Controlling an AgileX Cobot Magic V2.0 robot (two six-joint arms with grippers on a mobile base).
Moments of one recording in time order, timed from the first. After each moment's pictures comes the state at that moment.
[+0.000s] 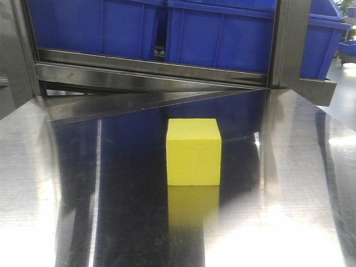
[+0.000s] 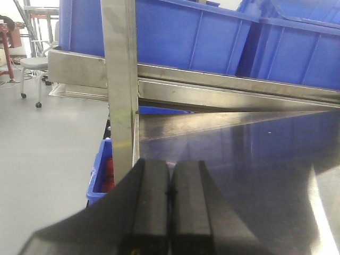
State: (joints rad) left arm -0.10 -0.01 0.00 0.13 0.08 -0.20; right arm 0.11 0.82 -0.83 0.06 0.62 -0.02
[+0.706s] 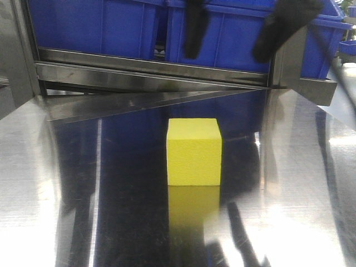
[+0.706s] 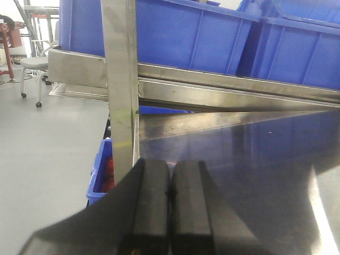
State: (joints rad) left arm -0.10 -0.01 0.00 0.13 0.08 -0.20; right arm 0.70 1.58 -1.42 -0.06 1.00 0.57
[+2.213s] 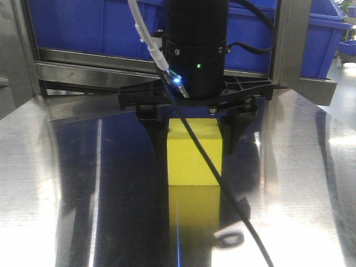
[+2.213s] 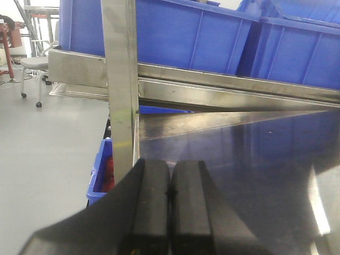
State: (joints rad) left arm -0.10 -0.01 0.00 0.13 0.08 -0.20; right arm 0.78 1.91 -1.47 -0.14 1.01 0.80
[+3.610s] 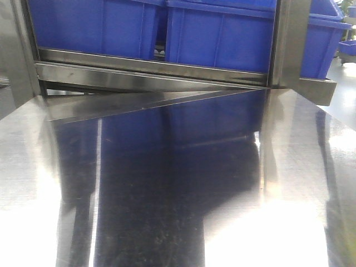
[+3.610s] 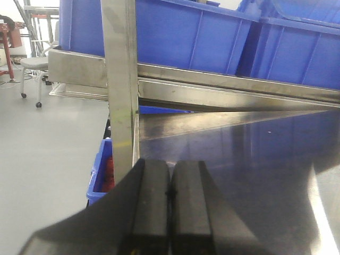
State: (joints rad) left arm -0.10 -0.01 0.00 0.13 0.08 -0.20; right arm 0.16 1.05 -0.75 -0.01 0.70 0.09
